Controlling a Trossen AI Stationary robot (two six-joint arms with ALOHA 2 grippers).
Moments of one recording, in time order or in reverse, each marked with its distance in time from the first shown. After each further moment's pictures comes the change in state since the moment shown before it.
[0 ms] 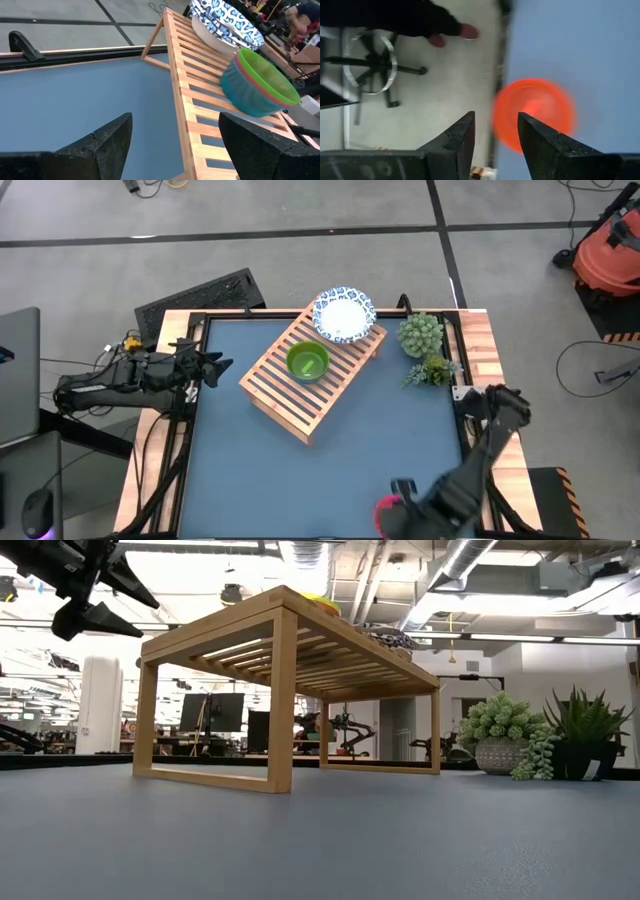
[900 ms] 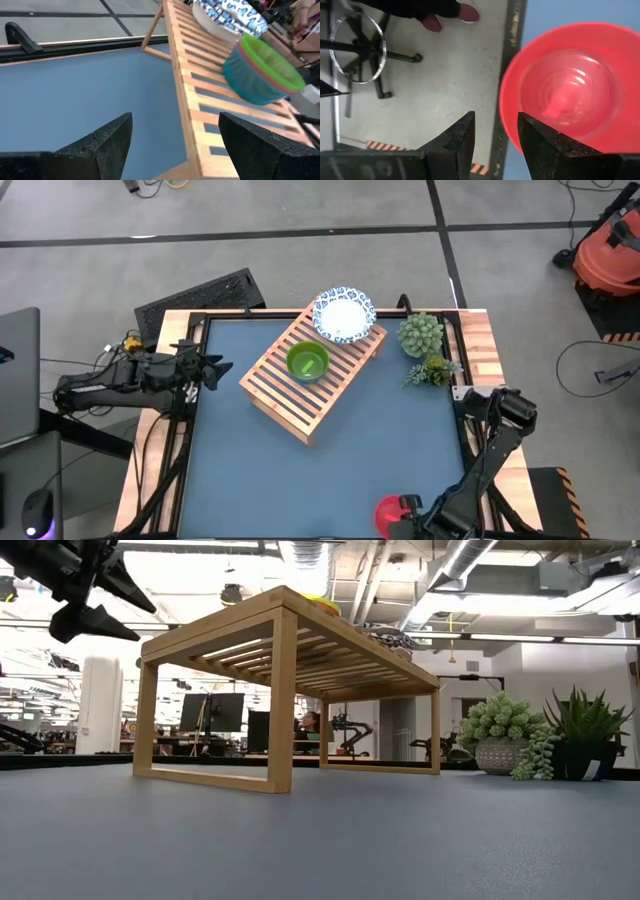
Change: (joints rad) left arm 0.000 0.000 0.000 -0.037 0.035 0.000; right arm 0.118 -0.001 -0.452 0.429 -0.001 0.095
